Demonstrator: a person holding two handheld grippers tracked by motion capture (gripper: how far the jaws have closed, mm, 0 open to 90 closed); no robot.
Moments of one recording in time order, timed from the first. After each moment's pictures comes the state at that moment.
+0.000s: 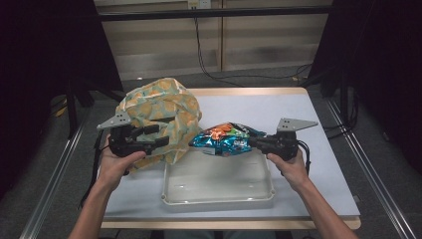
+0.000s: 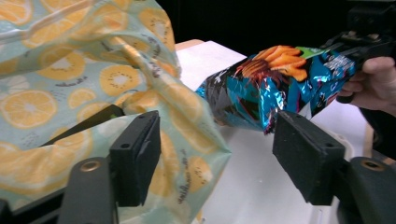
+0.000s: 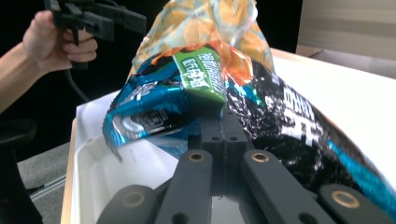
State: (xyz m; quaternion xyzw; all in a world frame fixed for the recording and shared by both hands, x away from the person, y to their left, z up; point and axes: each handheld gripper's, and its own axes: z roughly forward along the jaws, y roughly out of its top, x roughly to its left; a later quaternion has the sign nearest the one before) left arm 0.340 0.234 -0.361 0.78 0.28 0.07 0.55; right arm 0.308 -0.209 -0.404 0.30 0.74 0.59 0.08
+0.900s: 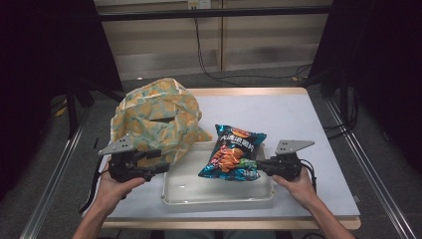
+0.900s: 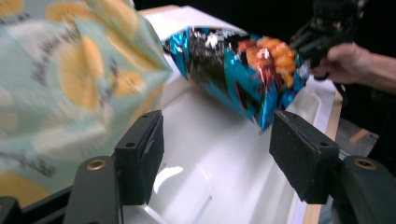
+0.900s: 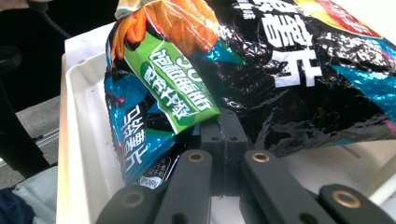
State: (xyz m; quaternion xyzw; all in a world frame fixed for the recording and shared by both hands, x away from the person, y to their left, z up) left arm 0.292 0.237 -0.393 0.81 0.27 0.04 0.53; right arm 0.278 -0.218 -0.447 0.30 0.80 0.52 0.07
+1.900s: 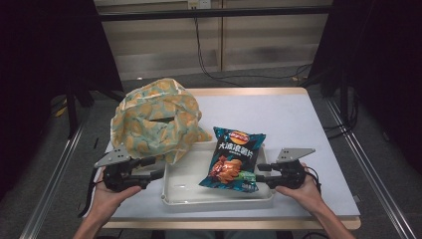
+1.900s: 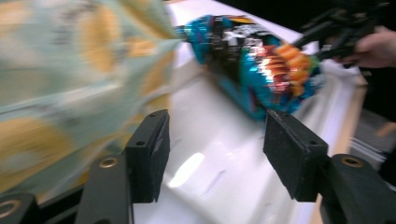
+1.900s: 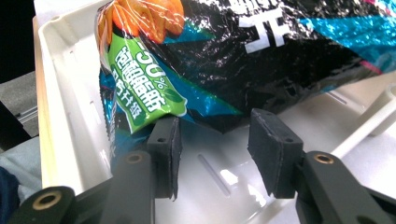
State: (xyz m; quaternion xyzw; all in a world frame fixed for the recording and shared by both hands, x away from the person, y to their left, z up) left arm 0.277 0.259 -0.399 0.81 0.28 0.08 0.51; right arm 0.262 -0.225 -0.458 0.32 0.82 0.46 0.08
